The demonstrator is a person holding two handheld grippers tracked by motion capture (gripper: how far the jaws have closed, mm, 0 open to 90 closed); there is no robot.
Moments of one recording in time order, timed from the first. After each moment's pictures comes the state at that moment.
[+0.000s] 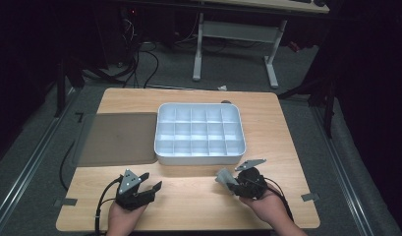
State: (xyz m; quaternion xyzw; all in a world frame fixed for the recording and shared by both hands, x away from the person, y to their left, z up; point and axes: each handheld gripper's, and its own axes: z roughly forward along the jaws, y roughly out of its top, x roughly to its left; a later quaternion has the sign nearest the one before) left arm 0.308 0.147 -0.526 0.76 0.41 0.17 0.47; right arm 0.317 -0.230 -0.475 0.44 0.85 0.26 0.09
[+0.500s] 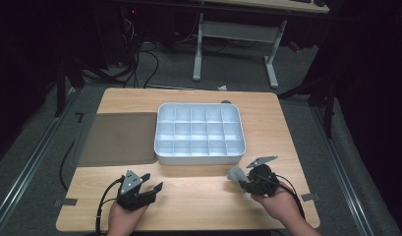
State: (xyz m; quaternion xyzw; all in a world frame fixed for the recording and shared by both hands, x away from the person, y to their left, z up) left arm 0.308 0.144 -0.527 0.77 0.40 0.17 0.47; right arm 0.320 -0.259 -0.466 0.47 0.85 0.23 0.10
